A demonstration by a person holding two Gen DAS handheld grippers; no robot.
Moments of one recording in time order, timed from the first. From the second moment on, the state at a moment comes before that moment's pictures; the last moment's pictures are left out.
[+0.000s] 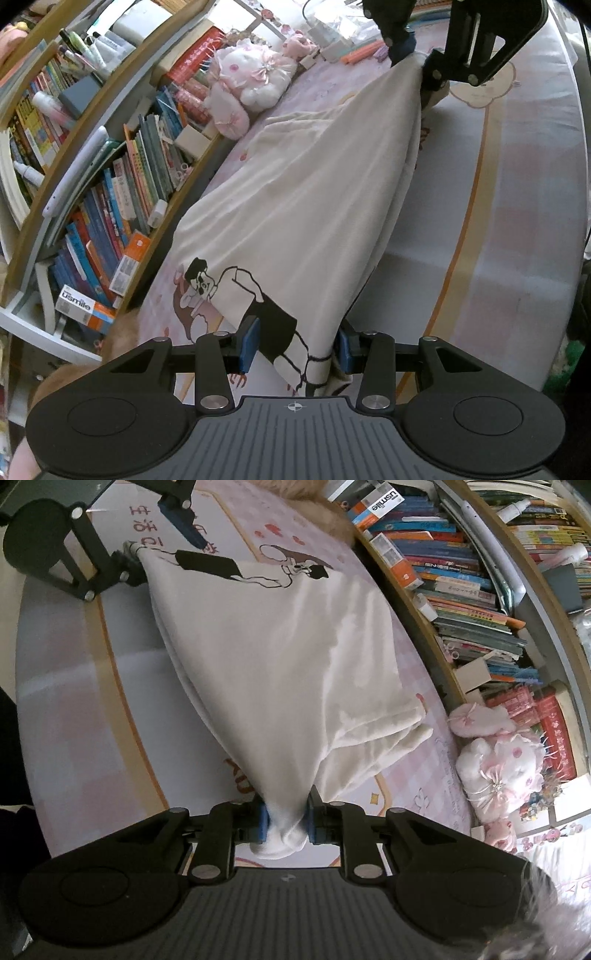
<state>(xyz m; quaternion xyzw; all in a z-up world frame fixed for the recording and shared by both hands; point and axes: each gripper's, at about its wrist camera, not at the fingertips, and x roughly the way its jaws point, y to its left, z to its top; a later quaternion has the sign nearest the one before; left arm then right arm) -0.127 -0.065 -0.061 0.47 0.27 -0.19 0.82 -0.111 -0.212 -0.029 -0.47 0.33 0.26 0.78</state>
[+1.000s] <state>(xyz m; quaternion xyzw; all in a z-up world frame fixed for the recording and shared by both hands) -0.145 -0.038 0.067 0.31 0.38 -0.35 0.80 -0.132 -0.244 0.075 -0.31 0.44 0.39 0.75</state>
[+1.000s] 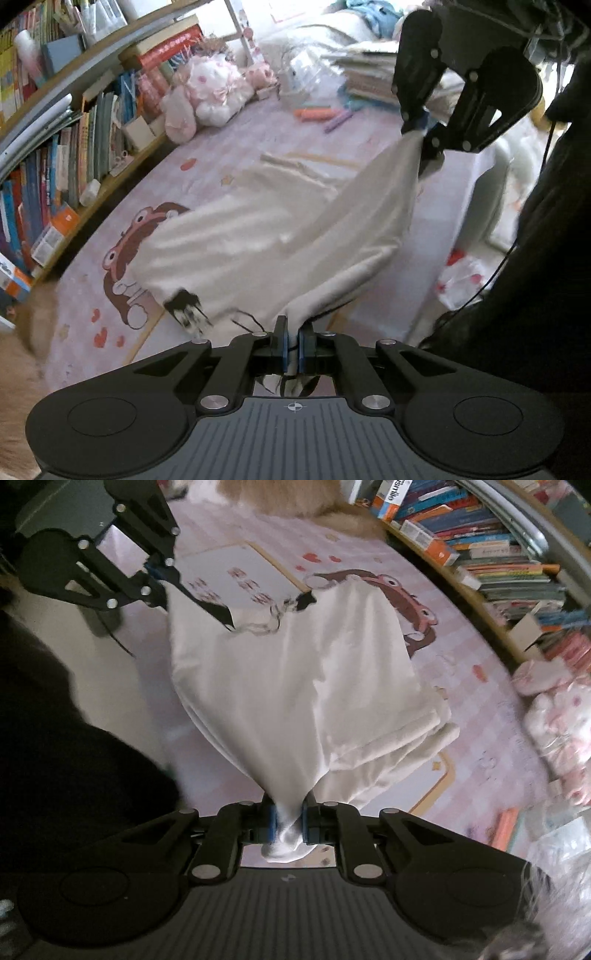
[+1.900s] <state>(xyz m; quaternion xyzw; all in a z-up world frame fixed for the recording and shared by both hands) -0.050 -0.035 0.086 0.29 0.37 -0.36 0.80 -0.057 -0.258 0.097 -0.28 0.43 0.38 0.77</state>
